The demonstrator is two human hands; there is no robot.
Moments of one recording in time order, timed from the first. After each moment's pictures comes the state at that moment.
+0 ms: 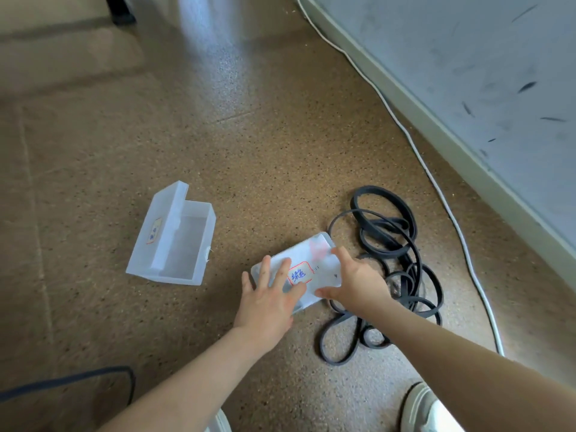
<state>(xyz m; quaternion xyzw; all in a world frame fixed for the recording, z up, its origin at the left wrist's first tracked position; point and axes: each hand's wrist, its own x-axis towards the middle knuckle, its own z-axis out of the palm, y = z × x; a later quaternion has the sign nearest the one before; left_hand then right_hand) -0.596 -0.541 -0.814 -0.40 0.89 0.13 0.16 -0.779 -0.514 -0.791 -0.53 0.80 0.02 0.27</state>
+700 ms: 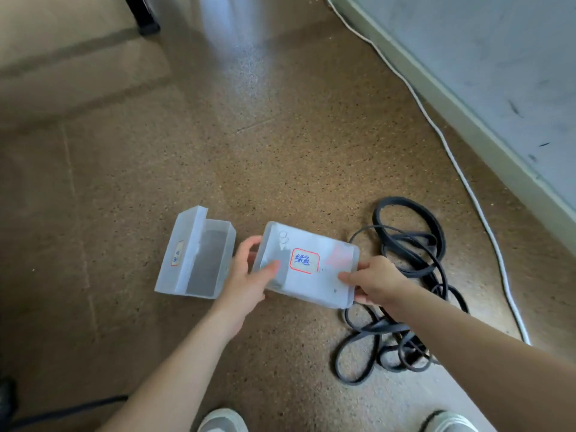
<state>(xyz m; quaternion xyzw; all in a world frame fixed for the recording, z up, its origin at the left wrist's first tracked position) -0.578 -0.617 -0.757 -0.61 0.44 0.63 -0.20 -0.799 -0.573 -0.767 -0.16 0.75 -0.24 0.60</state>
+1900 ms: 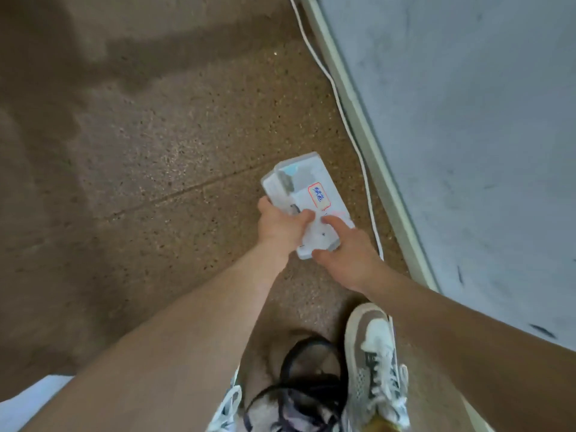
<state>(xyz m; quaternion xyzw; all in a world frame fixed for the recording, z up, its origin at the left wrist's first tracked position) -0.929 -0.973 -0.758 -0.70 0.27 0.64 -0.16 -1.037 -0.909 -0.725 -0.40 0.79 -0.01 0.46</state>
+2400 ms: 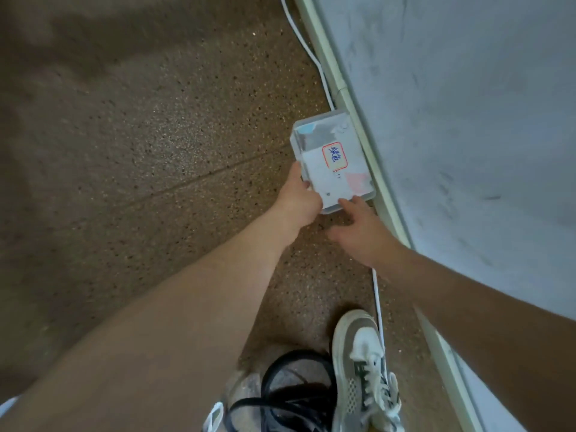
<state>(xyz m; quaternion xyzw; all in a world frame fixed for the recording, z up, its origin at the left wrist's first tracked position) -0.994 -1.023 -0.772 -0.57 0.33 0.74 -0.10 -1.091 -0.955 -0.737 -0.39 0.80 -0.02 0.46</state>
